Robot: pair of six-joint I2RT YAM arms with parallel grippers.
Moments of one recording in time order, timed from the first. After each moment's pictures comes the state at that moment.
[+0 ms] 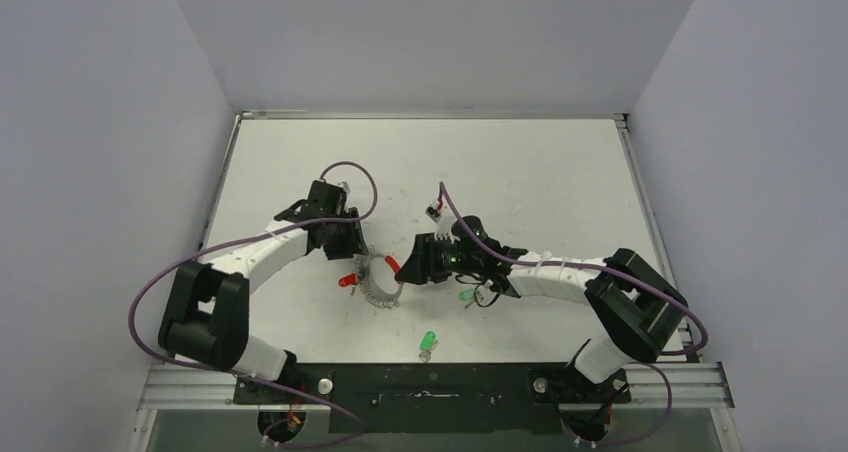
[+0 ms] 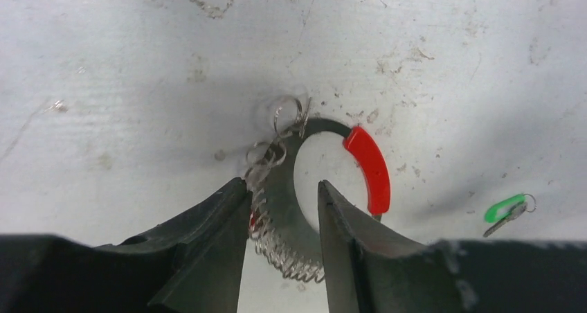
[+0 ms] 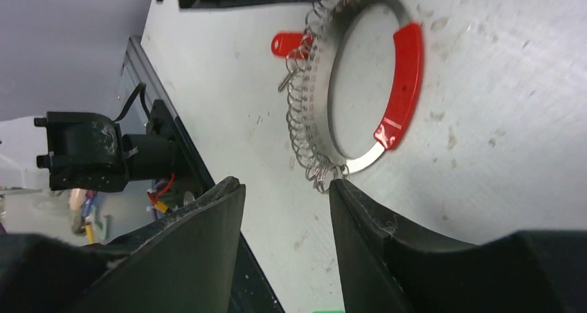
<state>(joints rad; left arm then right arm) -0.34 1.52 0.87 -0.42 0.12 -0.53 0.83 1.58 0.67 0.39 -0.42 0.74</state>
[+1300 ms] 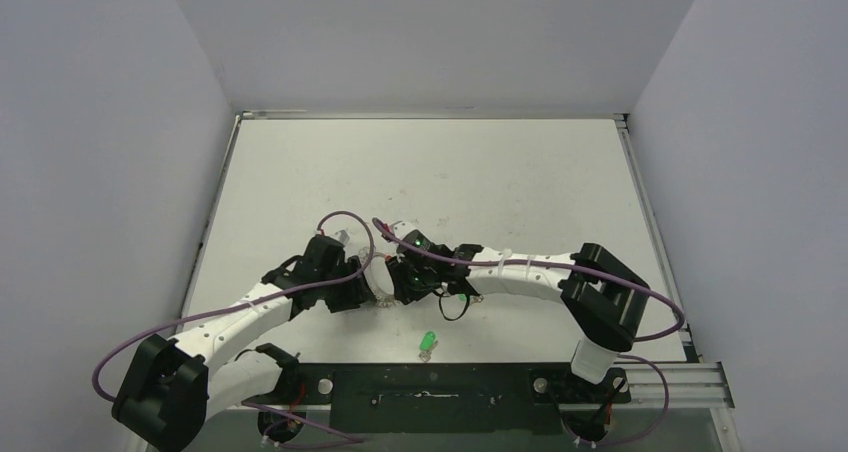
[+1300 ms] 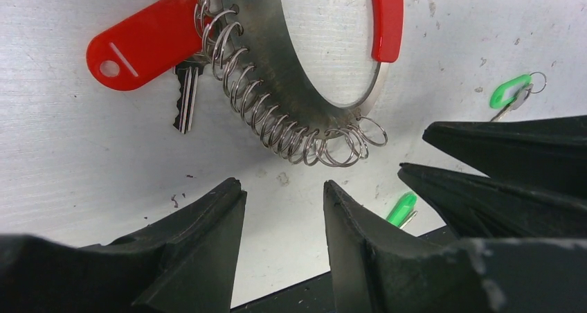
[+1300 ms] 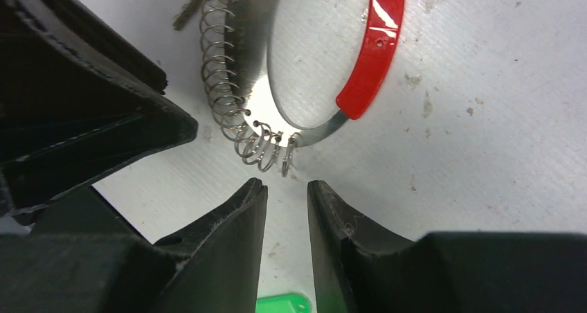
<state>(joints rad) -0.52 1.06 0.47 -0.41 0.16 -0.77 1.05 1.71 1.03 -0.22 -0.04 0.44</state>
